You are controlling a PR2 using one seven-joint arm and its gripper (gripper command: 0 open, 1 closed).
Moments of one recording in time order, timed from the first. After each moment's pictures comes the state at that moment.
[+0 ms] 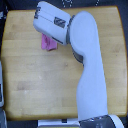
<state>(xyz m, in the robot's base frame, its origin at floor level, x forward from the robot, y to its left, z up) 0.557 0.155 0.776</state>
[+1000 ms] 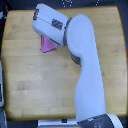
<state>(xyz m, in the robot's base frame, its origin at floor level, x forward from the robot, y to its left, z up) 0.556 0.170 0.757</state>
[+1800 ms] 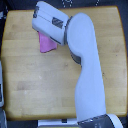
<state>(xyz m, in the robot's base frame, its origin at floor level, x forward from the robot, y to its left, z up) 0.563 0.167 0.767</state>
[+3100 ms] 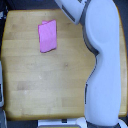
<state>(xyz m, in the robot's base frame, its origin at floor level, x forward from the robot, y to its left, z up) 0.627 0.059 0.969</state>
